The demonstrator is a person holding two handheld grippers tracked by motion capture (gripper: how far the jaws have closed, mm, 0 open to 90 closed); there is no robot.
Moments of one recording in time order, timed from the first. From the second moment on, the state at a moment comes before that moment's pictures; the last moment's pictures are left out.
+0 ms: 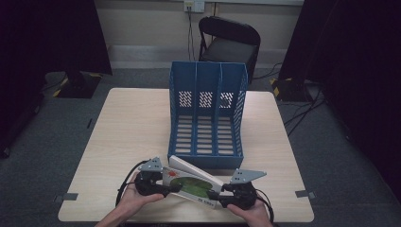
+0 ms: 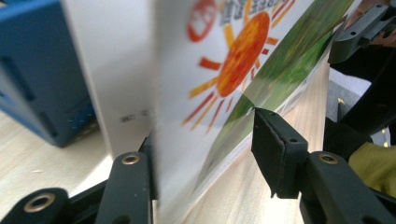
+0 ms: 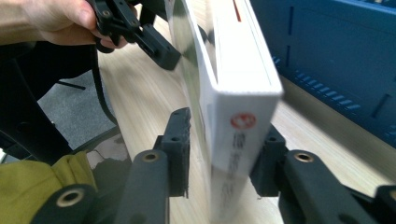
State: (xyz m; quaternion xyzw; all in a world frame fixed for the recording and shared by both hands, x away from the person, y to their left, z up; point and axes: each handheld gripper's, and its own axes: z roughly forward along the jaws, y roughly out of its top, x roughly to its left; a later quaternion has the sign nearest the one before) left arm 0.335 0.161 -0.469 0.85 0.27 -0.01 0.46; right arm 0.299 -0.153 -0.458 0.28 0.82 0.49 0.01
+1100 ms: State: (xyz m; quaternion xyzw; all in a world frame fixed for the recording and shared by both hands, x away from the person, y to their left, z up) left arm 0.347 0.175 -0.473 0.83 0.31 0.00 0.46; right arm 0.286 -0.125 -0.465 0.28 0.83 0.49 0.05
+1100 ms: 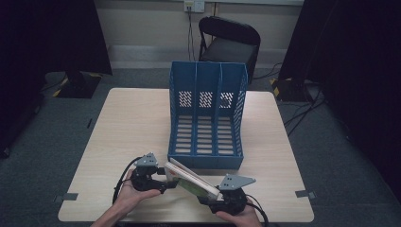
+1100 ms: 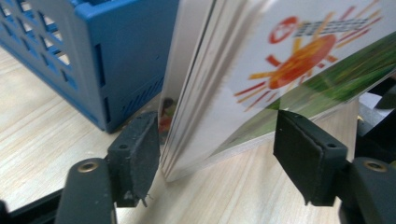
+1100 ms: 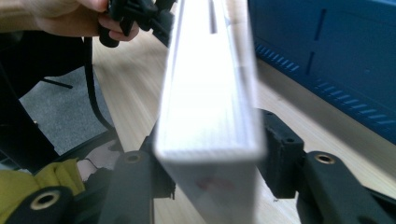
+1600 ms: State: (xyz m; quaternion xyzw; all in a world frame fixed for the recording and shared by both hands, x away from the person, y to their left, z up) left arm 0.348 0.172 -0.475 0.83 0.32 0.00 0.45; right arm 0.297 -0.114 -0.473 0.28 0.83 0.48 0.05
